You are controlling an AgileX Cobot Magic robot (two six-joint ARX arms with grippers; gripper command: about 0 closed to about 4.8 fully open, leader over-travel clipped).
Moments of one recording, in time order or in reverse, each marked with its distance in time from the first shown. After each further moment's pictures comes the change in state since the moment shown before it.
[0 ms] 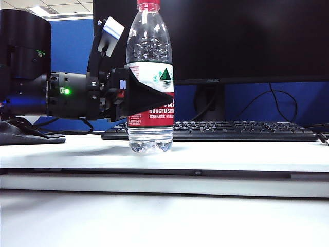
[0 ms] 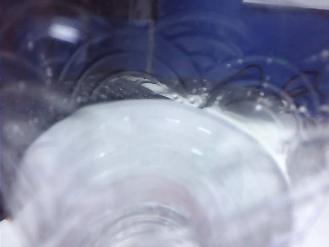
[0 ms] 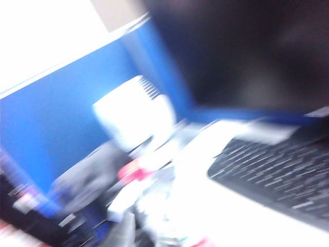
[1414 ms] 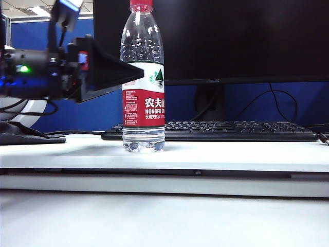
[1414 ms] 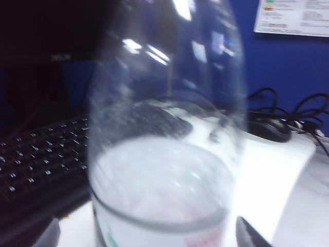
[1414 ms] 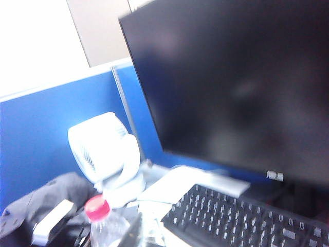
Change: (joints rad) left arm 0.102 -0.177 -0.128 0.041 0.024 -0.017; right arm -0.150 -0.007 0.000 0.153 -0.022 -0.079
